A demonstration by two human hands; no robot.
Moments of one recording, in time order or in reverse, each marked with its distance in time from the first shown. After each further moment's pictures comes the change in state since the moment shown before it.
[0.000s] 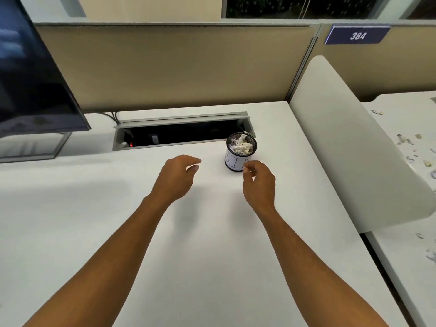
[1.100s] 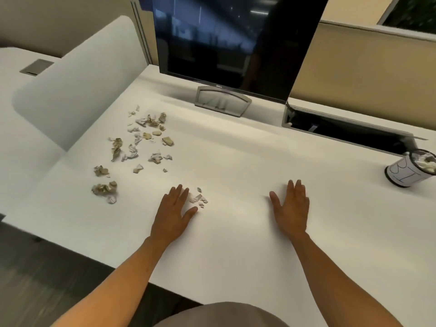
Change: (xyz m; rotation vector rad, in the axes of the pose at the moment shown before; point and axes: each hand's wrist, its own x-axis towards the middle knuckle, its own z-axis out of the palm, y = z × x) left_hand -0.352 -0.344 -0.170 0.254 0.177 -0.361; right_hand -0.238 -0.104 0.233 -0.543 -0.423 -0.217
